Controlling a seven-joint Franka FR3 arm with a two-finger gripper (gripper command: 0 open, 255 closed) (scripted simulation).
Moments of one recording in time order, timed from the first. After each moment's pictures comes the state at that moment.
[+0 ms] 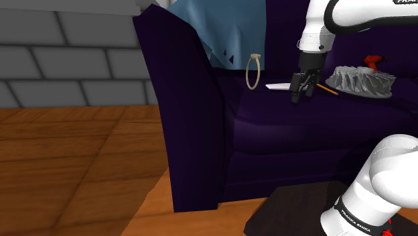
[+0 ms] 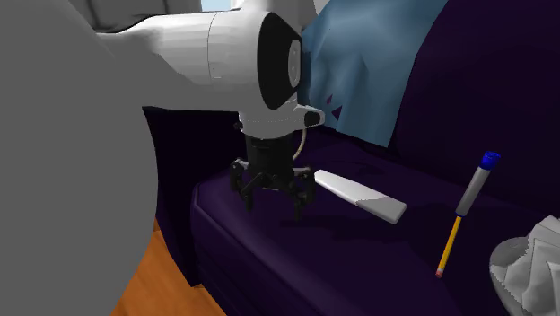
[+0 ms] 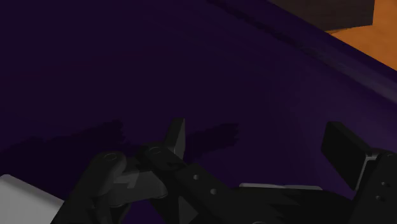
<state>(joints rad) 0.02 -0.76 -0.07 -2.39 -0.09 1.56 0.10</state>
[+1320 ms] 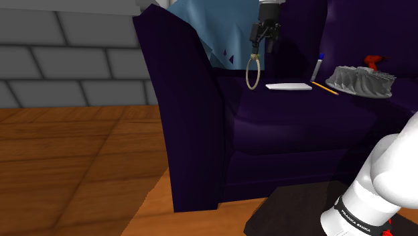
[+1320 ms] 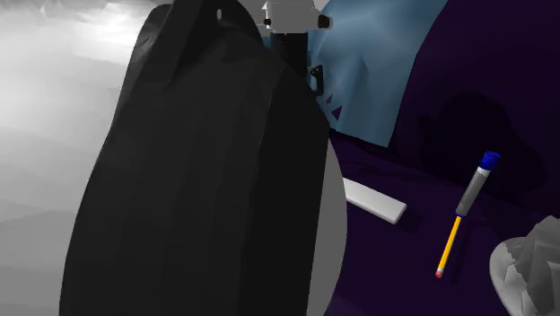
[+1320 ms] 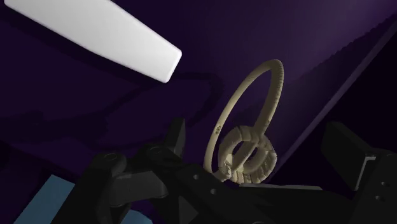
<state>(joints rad) 0.05 -0.11 -0.11 -1.51 -0.02 1.39 0.01</state>
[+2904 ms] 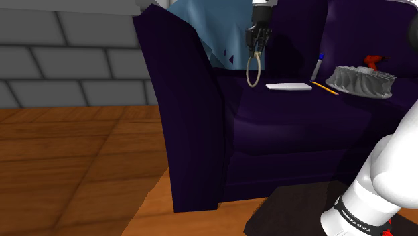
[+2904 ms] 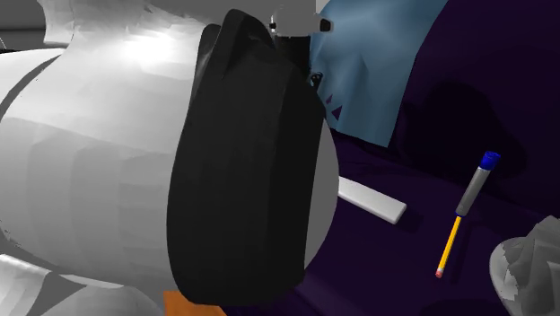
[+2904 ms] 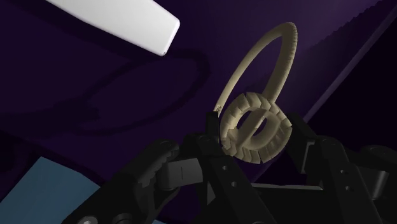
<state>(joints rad) 0.05 -0.02 -0.12 -1.43 0.00 1.40 -0.01</state>
